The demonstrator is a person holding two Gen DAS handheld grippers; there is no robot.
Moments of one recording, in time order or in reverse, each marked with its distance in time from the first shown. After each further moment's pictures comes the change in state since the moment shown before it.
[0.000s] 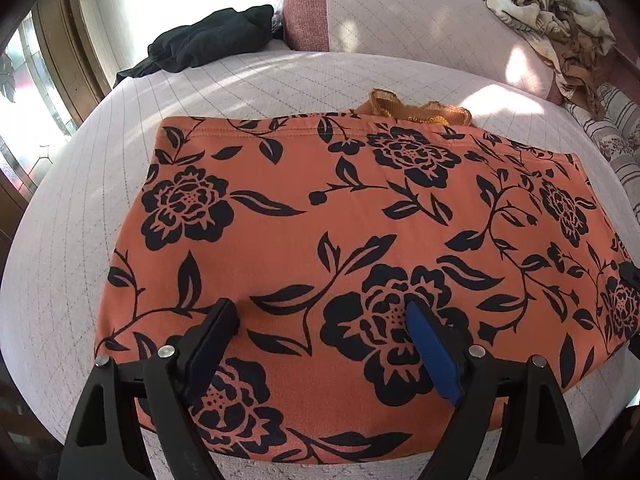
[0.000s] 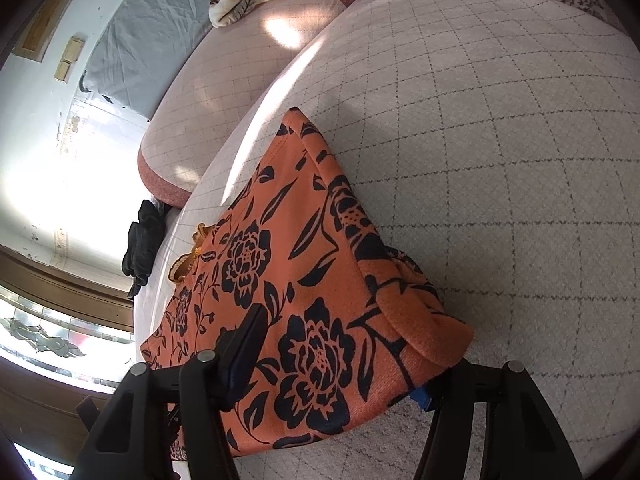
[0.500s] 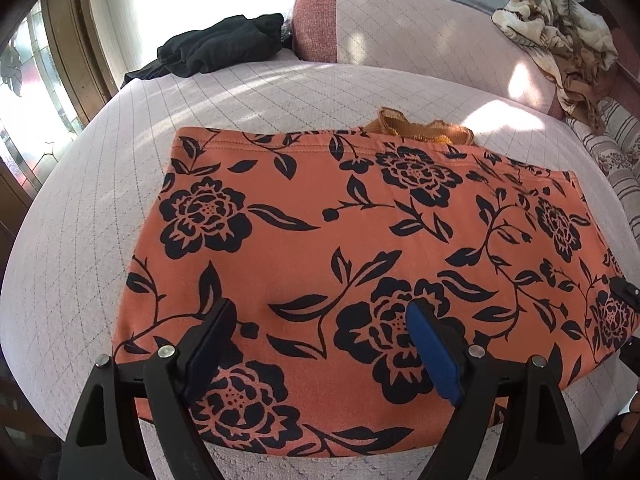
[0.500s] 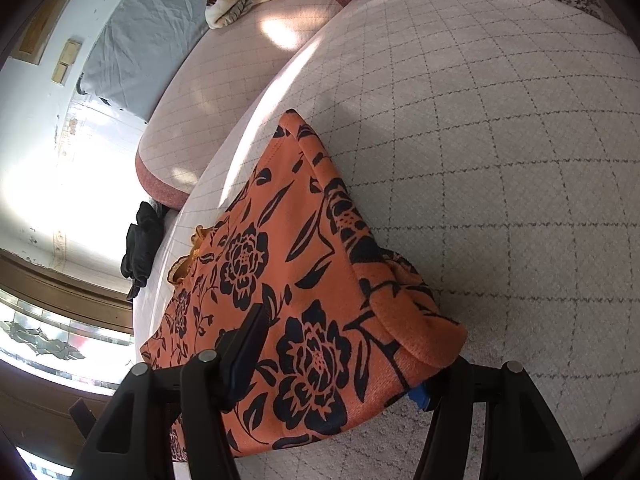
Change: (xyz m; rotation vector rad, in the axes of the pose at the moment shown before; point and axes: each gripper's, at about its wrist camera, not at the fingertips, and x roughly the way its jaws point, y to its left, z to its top) left arm -0.016 0.013 0.005 -0.043 -0.046 -0.009; right arm -0.002 -0.003 0.003 0.006 0.002 -0.004
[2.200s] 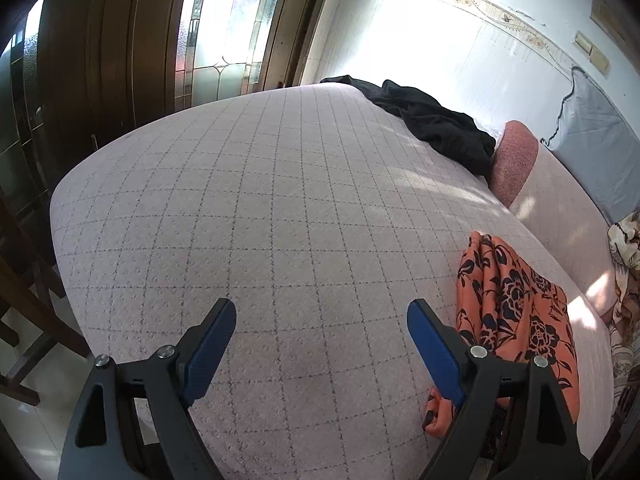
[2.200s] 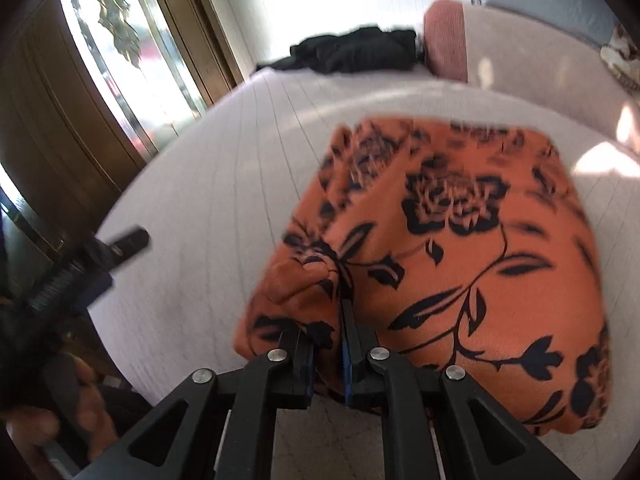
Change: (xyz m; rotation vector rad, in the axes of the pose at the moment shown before) left arm -0.062 0.238 -0.063 -0.591 -0.216 0.119; right arm 0.100 0.296 -0.250 -0.952 0.229 0.007
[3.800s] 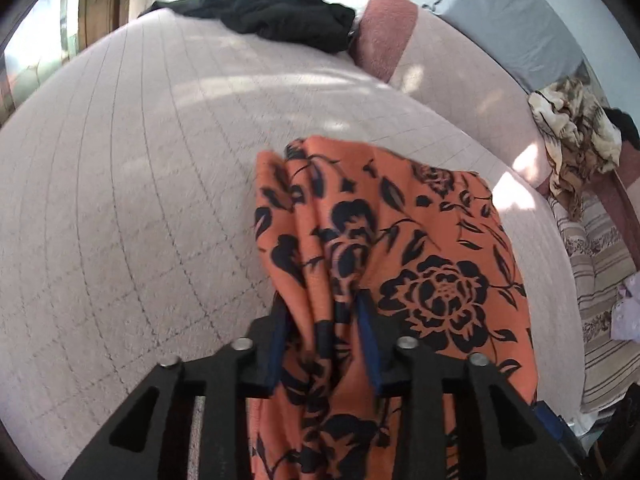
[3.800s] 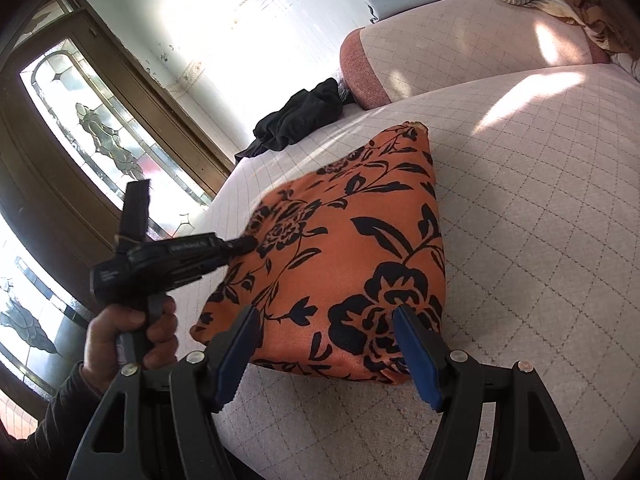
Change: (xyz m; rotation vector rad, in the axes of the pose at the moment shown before) left arm 0.084 -0.122 0.008 0.277 0.370 -0.333; right arm -0.100 -0.131 -0.045 0.275 -0.240 0.182
